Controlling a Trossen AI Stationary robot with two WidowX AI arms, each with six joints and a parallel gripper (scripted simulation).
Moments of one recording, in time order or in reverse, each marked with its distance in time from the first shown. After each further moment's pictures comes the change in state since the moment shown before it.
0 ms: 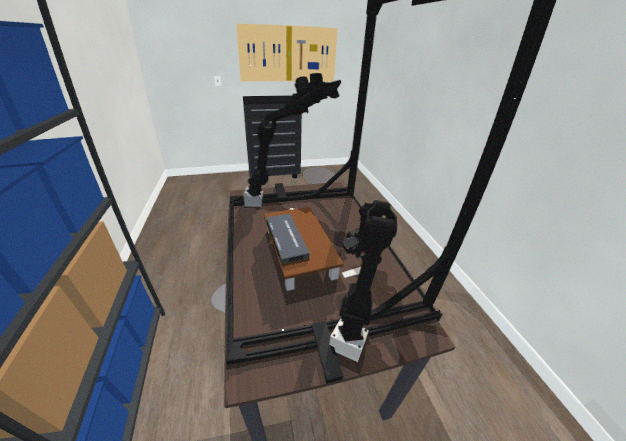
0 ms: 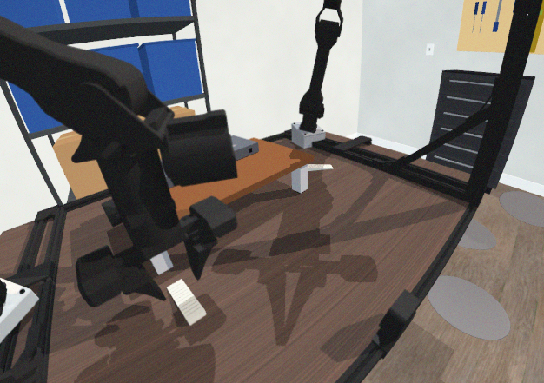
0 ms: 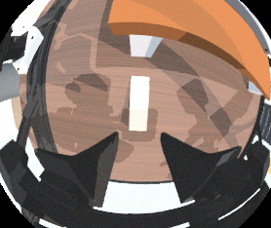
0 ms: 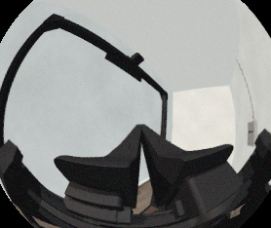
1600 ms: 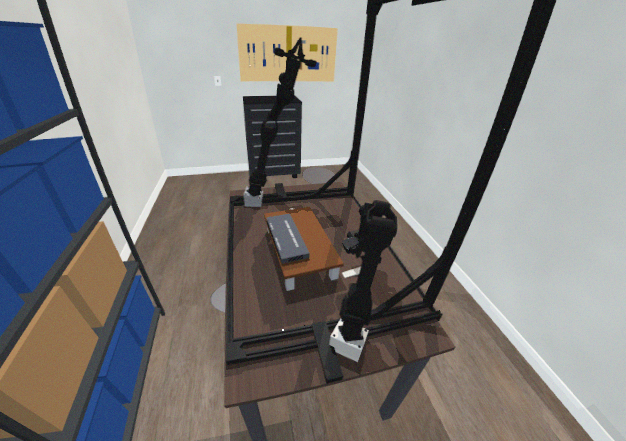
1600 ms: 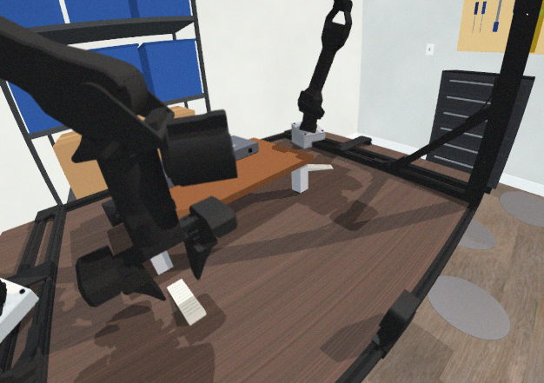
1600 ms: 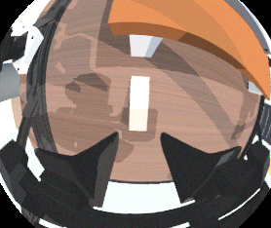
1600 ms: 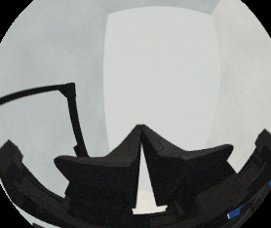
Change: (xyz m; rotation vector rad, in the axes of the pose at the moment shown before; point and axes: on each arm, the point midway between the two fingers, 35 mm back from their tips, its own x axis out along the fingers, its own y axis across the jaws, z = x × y) left arm 0.000 0.000 0.000 0.000 0.000 0.000; right arm -0.109 0.025 0.240 -0.756 -0.875 -0.214
